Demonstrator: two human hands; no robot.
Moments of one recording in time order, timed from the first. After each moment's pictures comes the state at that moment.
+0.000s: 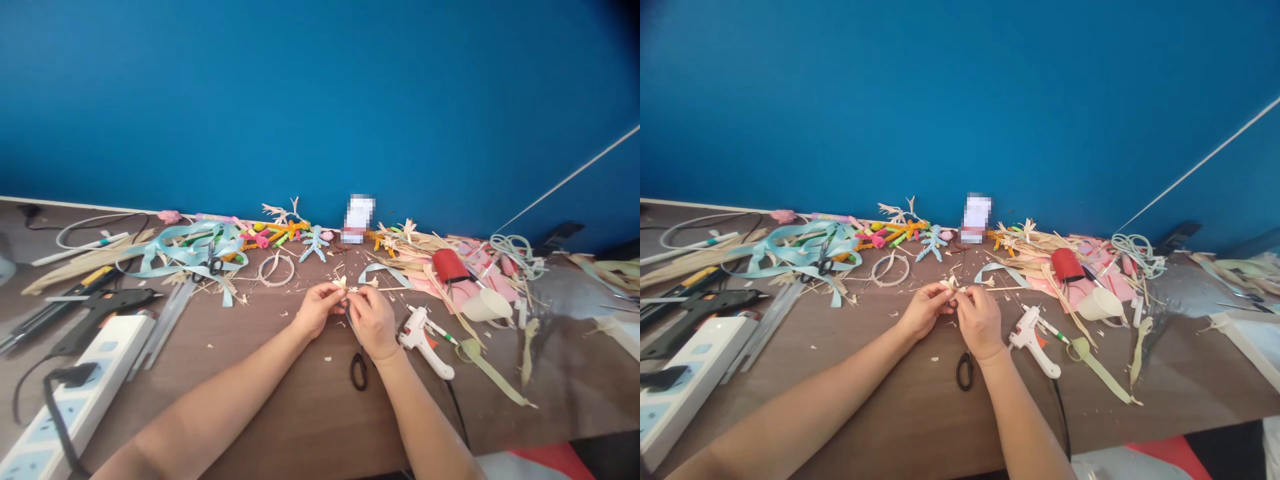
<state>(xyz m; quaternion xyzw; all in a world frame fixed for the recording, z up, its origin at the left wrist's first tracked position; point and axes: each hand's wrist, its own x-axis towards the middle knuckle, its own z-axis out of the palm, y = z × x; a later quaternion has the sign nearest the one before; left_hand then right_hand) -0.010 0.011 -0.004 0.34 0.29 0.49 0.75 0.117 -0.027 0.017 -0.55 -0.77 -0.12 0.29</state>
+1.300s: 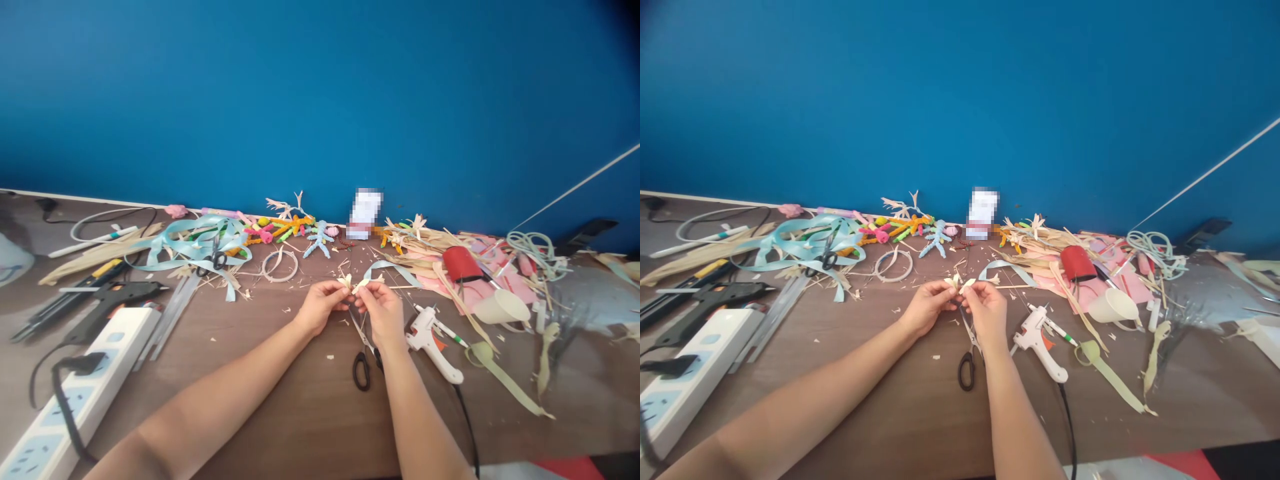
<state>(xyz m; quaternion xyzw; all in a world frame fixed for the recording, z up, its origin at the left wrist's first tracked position) -0.010 0.013 -0.006 0.36 0.31 0.48 0.74 0.109 -0.015 0.016 -0.53 -0.42 0.44 0.59</state>
